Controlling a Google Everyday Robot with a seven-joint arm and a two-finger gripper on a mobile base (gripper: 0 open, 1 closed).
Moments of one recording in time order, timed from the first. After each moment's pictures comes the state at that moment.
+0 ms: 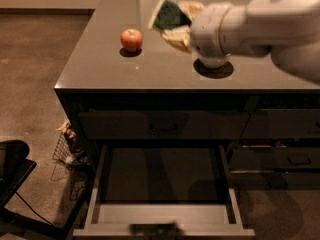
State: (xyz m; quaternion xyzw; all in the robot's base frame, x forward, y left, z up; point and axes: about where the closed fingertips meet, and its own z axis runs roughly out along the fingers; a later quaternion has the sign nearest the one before) arm 0.602 -0.037 0.999 -0.50 0.62 0.07 0.59
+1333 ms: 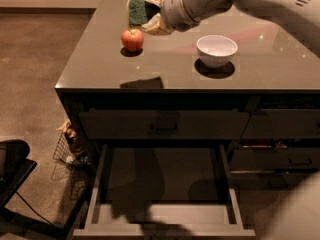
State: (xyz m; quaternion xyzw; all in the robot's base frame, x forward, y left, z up) arm 0.675 0.011 0.995 -0.68 0.54 0.01 0.50
